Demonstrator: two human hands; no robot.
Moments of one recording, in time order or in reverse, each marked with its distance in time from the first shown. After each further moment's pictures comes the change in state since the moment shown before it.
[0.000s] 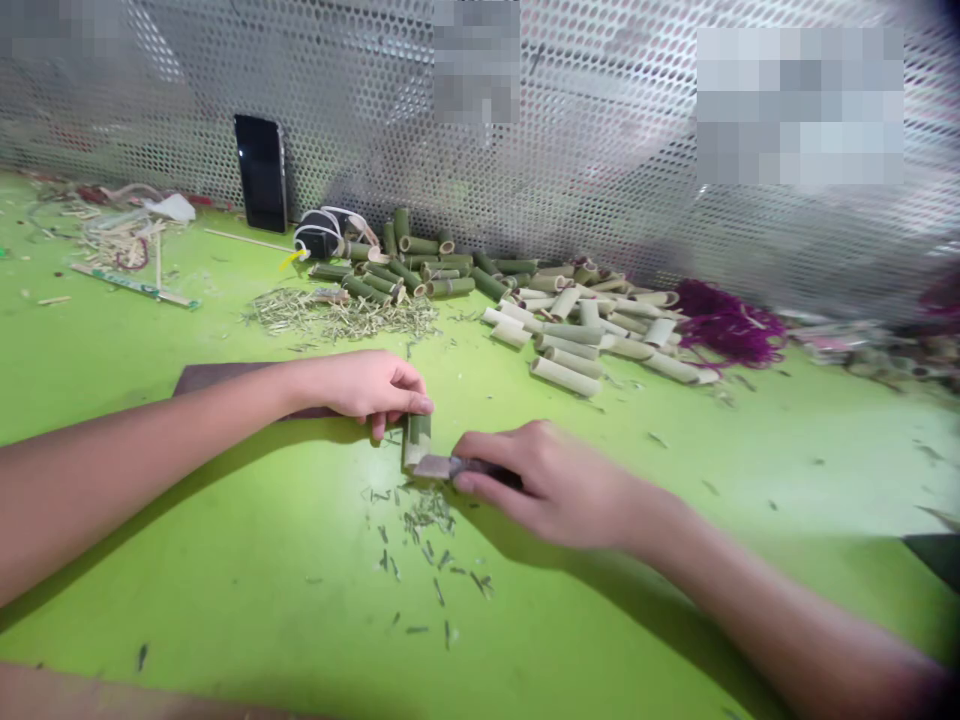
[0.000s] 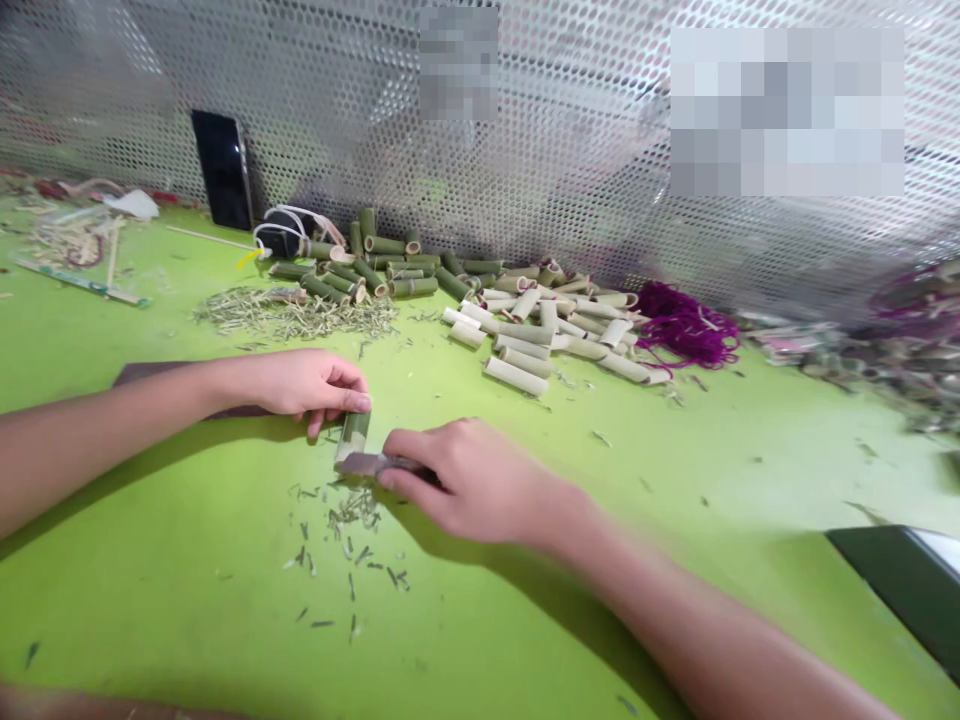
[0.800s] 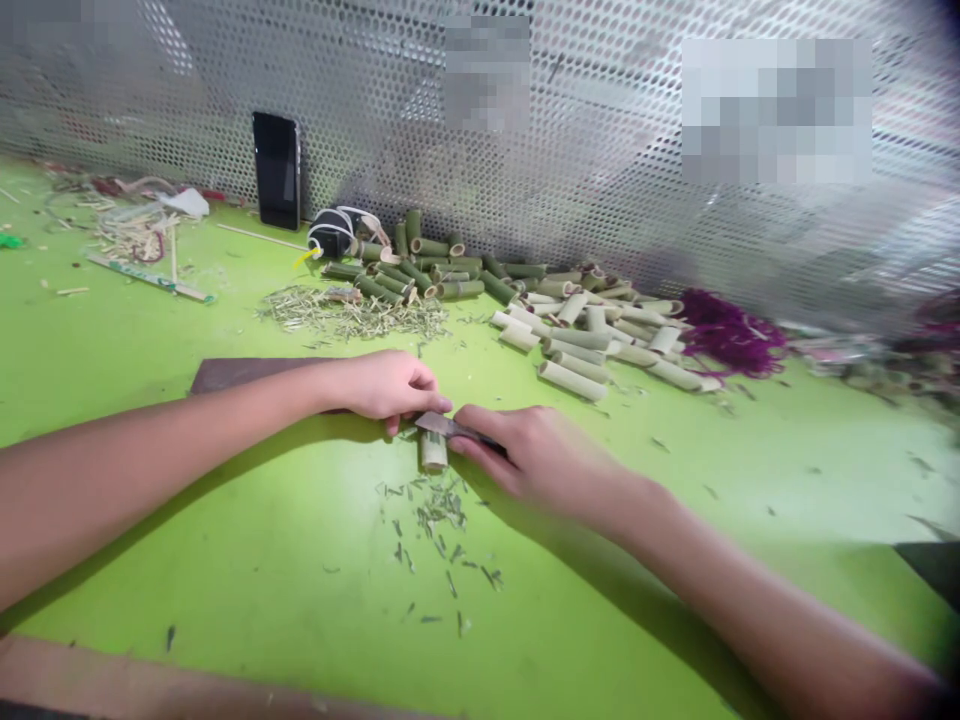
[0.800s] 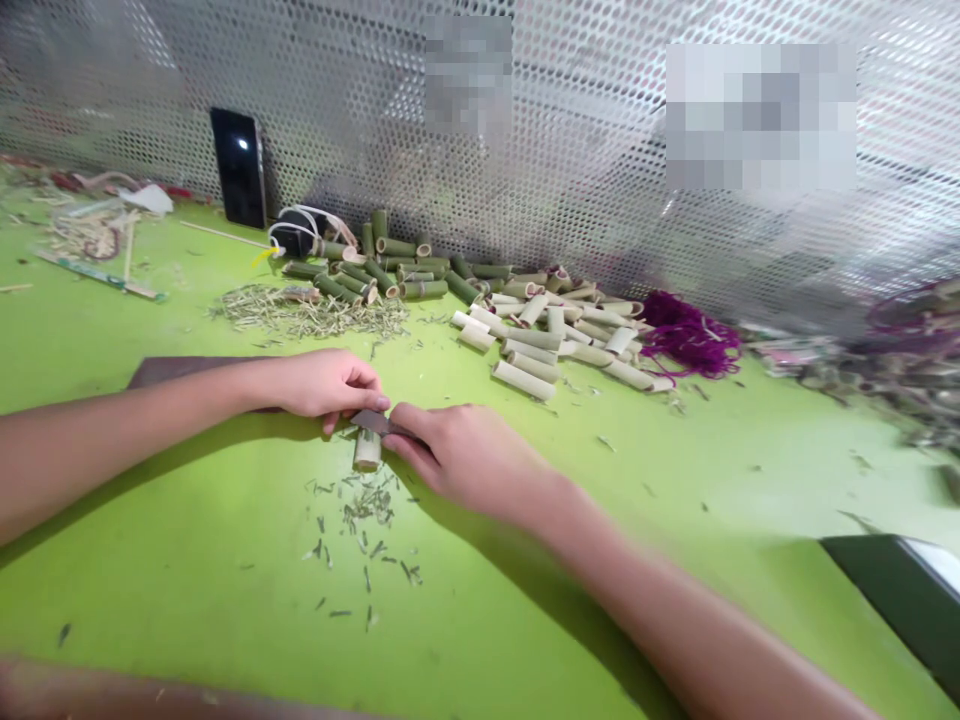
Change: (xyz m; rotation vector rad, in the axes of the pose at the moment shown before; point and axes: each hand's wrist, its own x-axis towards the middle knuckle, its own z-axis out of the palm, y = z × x) left_hand 0.003 0.002 0.007 0.032 0.077 0.022; right_hand 0.015 0.005 0.004 -0.195 0.132 0.071
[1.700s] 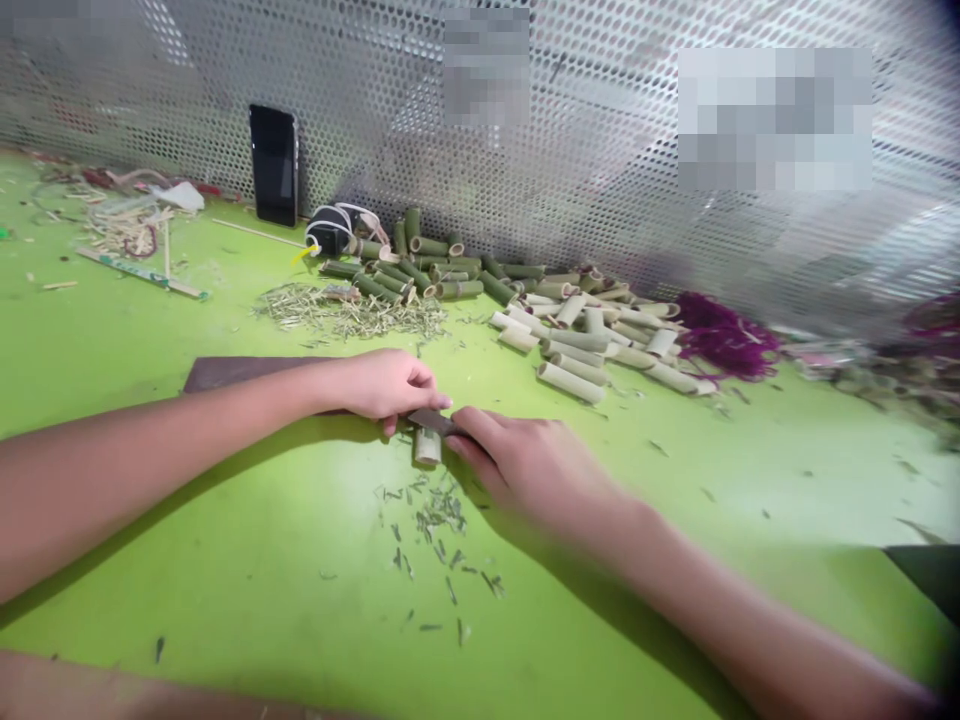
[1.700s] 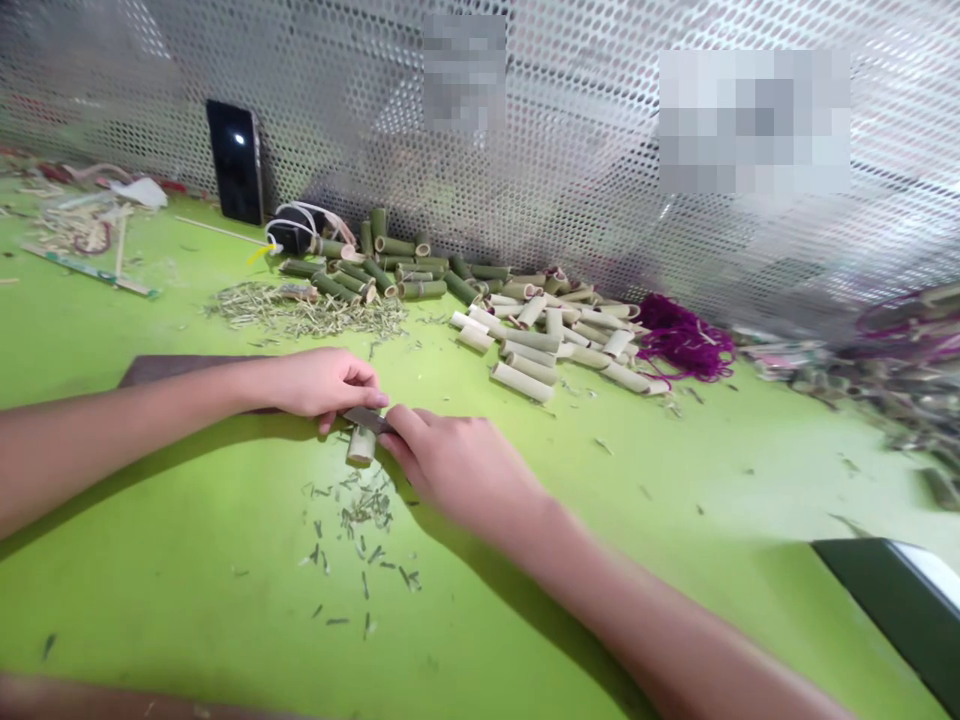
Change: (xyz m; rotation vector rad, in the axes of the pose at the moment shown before) left_hand -0.002 0.002 0.001 0.034 0.044 -0.033; right_hand -0.002 -0.020 0.007 -0.225 0.052 0.129
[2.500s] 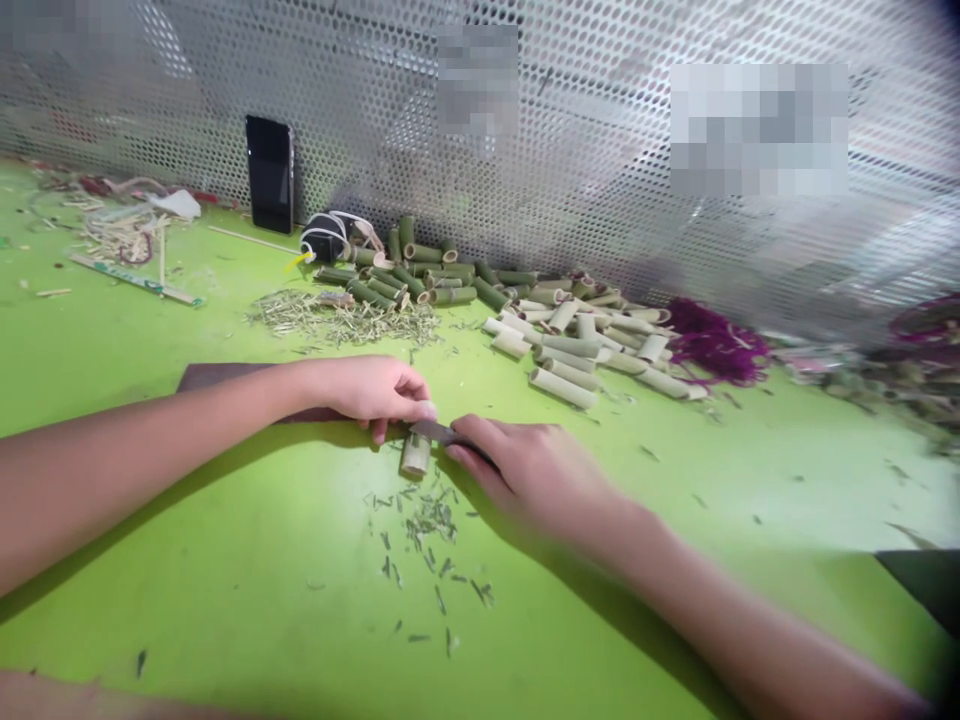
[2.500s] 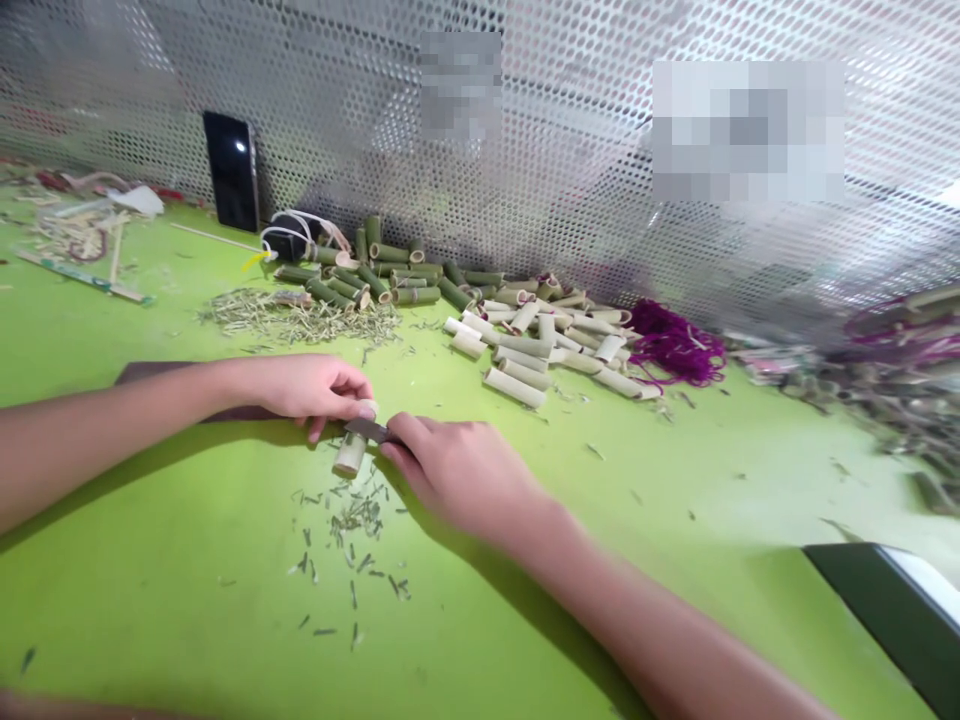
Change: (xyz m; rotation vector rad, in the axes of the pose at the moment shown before) left_hand -0.005 0.006 -0.009 0.004 -0.129 -0.016; right_hand -0.006 0.011 0.000 0.031 0.009 -0.046
